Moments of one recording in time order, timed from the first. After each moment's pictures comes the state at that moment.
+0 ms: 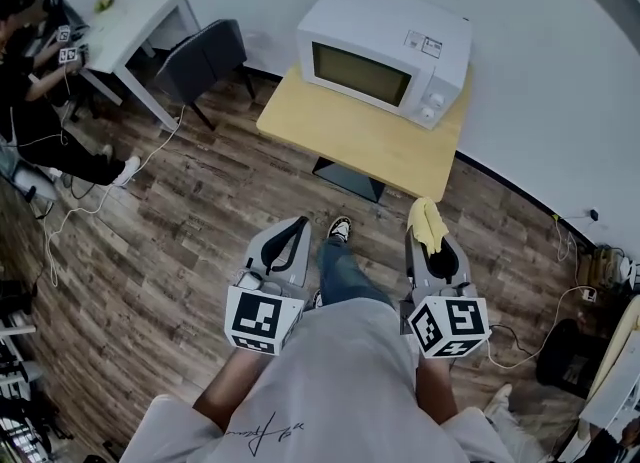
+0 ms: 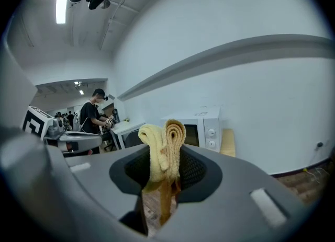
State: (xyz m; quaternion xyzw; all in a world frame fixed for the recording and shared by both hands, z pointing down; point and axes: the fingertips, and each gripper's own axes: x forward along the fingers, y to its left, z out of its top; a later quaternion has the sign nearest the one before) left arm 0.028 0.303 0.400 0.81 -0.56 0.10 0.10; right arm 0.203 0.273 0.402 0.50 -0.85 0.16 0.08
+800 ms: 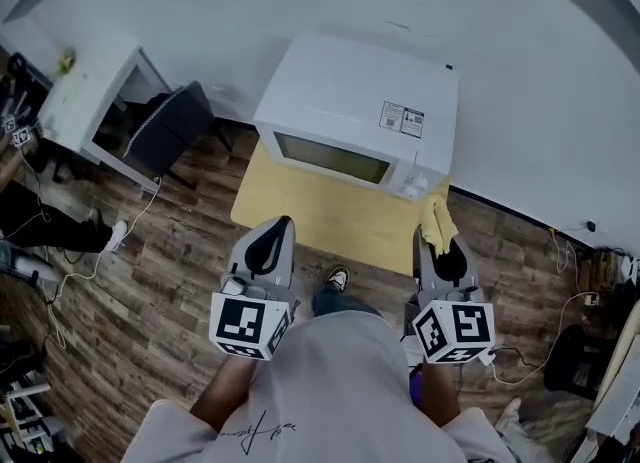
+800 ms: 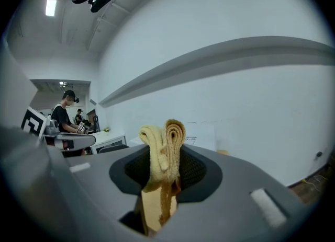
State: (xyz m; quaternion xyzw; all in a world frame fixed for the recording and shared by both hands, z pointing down) left arm 0.007 0.049 0.371 0.83 -0.55 0.06 0.09; right arm 0.217 0.037 0.366 0.57 -0.81 0.13 0.05
